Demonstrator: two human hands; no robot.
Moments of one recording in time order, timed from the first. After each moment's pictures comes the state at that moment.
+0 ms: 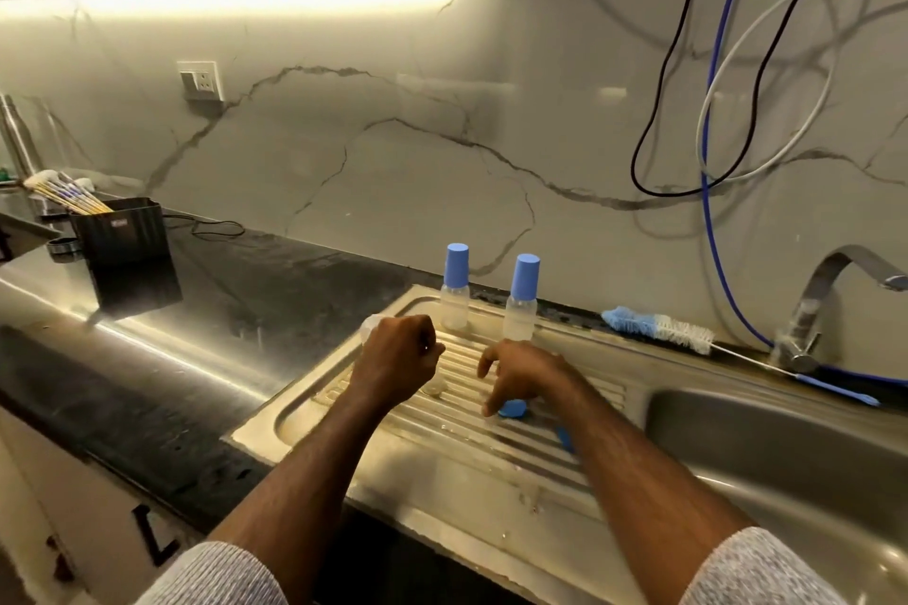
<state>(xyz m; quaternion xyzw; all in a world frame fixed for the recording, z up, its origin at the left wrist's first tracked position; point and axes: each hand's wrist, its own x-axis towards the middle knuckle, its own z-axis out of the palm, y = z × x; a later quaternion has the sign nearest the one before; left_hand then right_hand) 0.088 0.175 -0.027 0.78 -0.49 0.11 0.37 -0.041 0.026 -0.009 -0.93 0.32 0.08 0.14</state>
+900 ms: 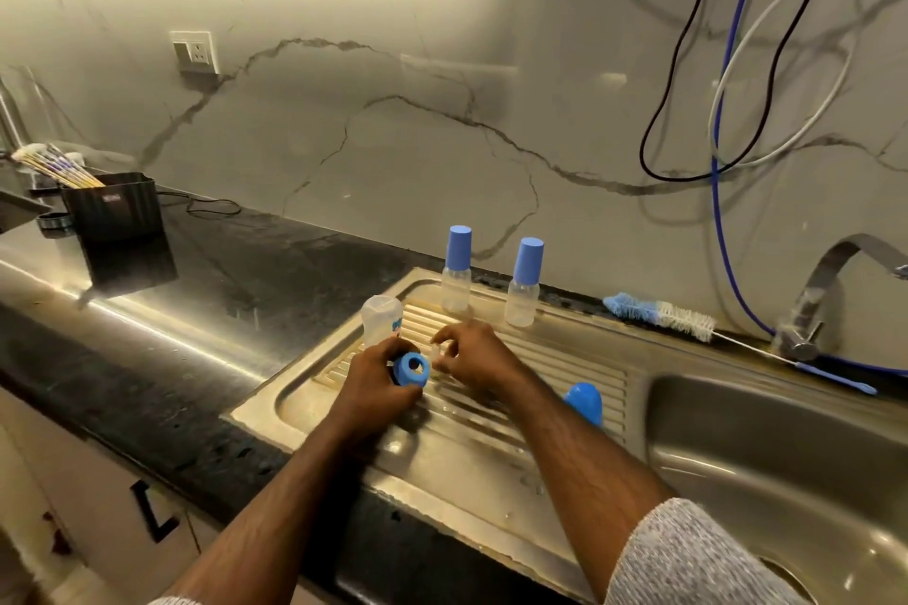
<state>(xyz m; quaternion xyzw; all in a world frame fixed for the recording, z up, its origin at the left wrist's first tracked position) 0.093 0.213 -0.082 0.73 -0.43 -0.11 0.52 -0.004 0.061 -0.041 -0.91 0.27 -0.10 0.30</state>
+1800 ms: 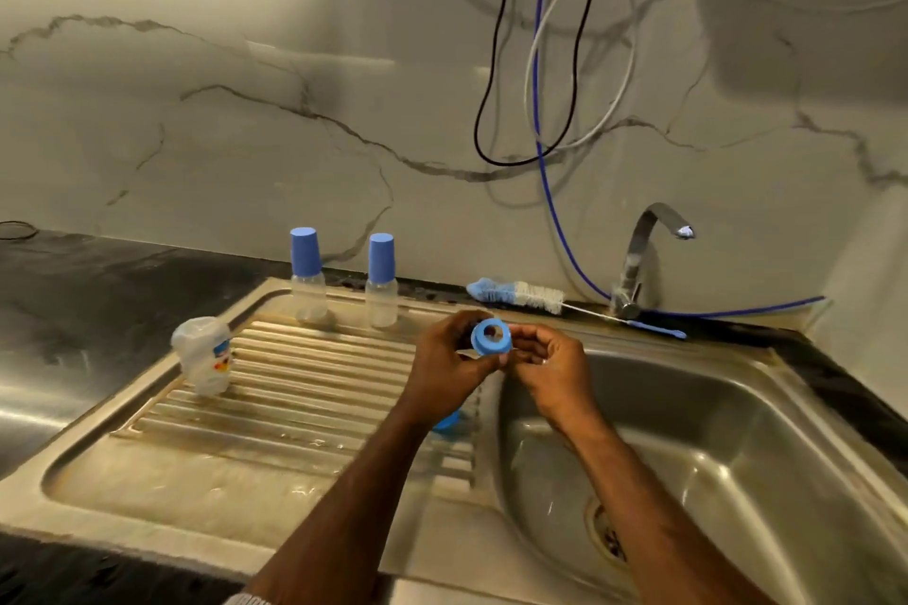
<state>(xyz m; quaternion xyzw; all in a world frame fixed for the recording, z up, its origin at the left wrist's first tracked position) -0.088 0.038 -0.051 0.53 -0.57 -0.13 0.61 -0.228 -0.029 -0.047 -0.67 0.32 -0.46 0.49</state>
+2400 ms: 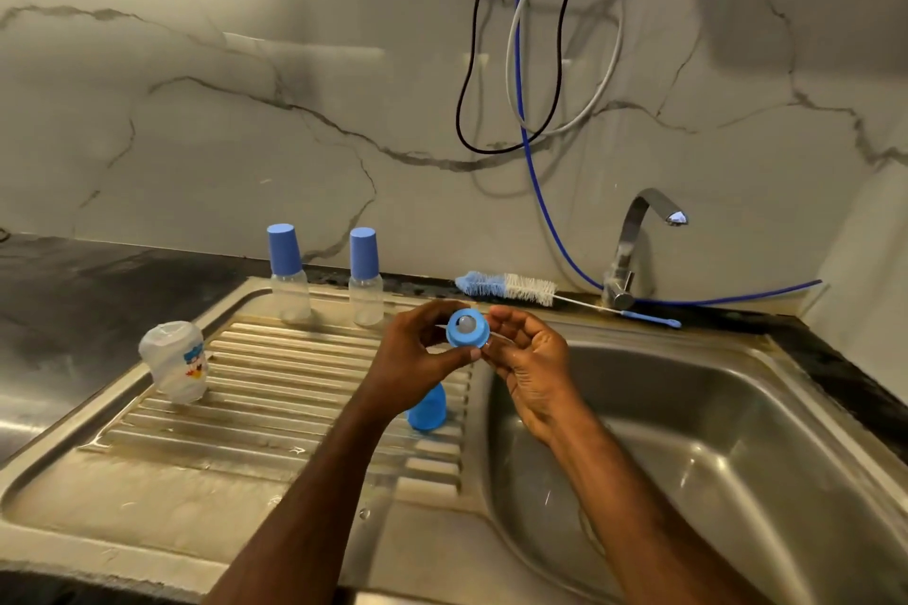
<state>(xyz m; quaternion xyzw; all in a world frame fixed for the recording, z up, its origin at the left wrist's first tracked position) -0.065 0.038 -0.044 0.52 -0.59 -0.16 0.59 -0.217 -0.025 -0.042 -0.48 0.25 -0.49 0.69</state>
